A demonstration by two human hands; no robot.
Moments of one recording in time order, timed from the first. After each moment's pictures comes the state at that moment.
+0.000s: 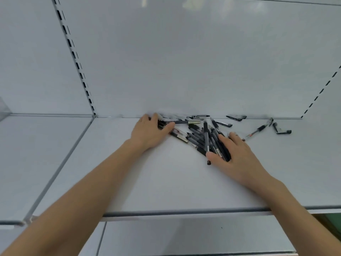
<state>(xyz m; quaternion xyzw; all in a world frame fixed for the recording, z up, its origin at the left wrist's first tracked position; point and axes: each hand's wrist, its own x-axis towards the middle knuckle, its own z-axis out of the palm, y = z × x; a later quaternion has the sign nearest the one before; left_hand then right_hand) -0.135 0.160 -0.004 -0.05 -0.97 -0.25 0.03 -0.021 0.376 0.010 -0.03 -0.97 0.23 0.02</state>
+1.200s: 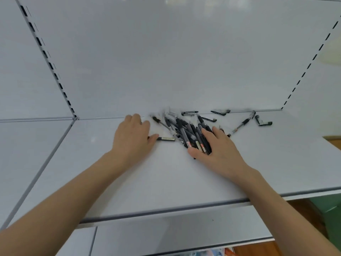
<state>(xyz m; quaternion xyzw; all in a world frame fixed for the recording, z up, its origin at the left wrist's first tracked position) -0.088 0.166 0.011 -0.15 -0.97 -0.07 0.16 -0.027 0.375 0.006 -0.04 -0.97 0.22 0.01</state>
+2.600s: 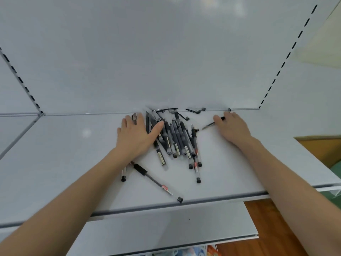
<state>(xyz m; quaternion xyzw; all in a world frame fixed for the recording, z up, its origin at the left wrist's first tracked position) -0.098 0.256 -0.006 -0.04 -0.98 -0.19 0.03 -0.101 0.519 0.000 -0.17 -0.96 0.20 0.05</state>
